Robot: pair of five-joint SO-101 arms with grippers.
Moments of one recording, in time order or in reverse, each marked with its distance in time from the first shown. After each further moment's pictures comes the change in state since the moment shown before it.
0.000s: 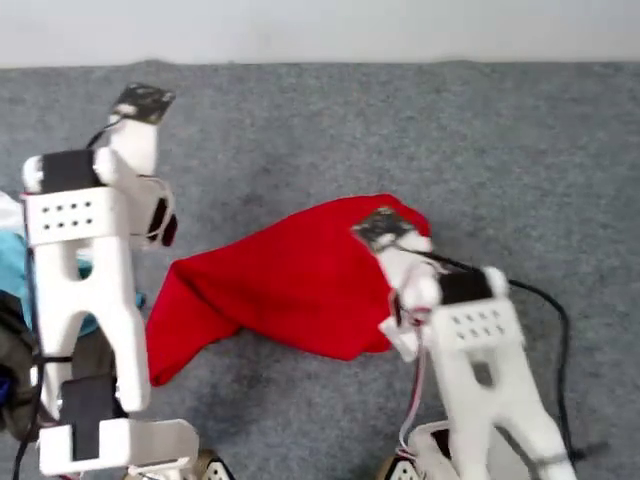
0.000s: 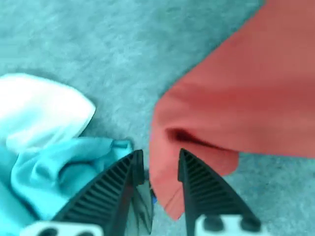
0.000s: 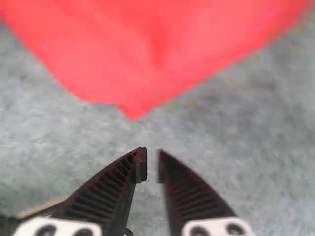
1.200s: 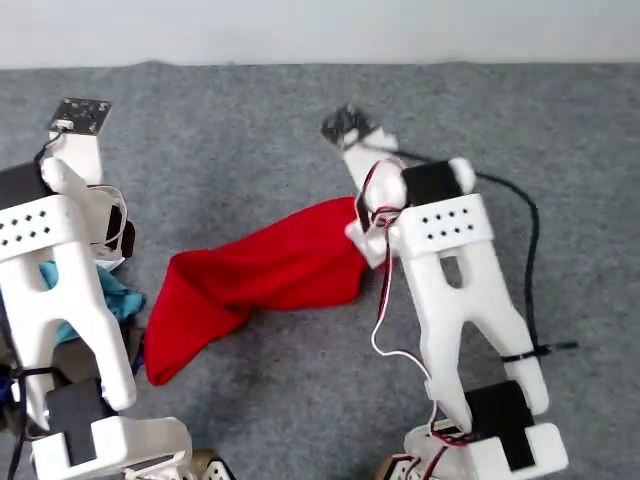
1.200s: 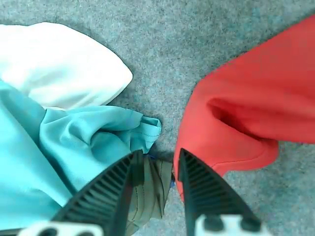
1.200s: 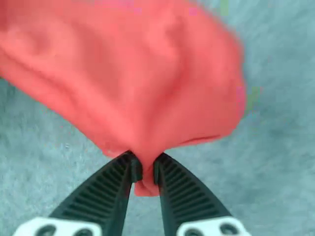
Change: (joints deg) left arm -9.2 -0.4 1.5 0.1 -0.2; right arm -3.5 25.7 -48.7 9.7 -5.4
